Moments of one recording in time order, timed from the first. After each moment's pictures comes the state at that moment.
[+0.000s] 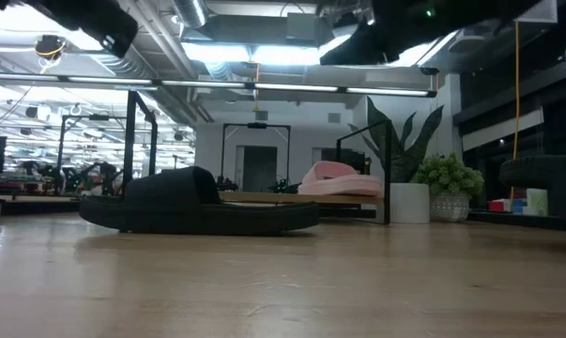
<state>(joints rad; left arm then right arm) 0.00 0.54 0.60 -0.46 0.11 0.00 0.10 1.33 0.73 0.34 0.41 -0.23</state>
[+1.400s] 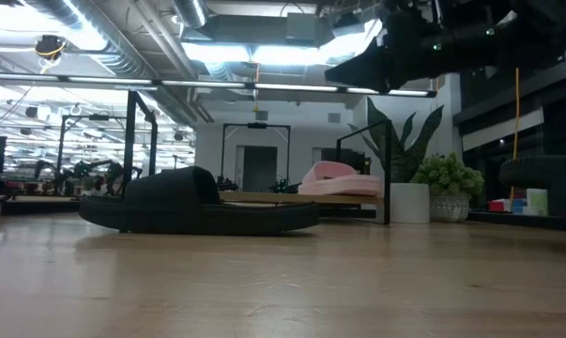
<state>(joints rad) -0.76 1.37 1.25 -1.15 -0.25 -0.98 0.00 1.34 0.53 0.69 0.21 -0.14</state>
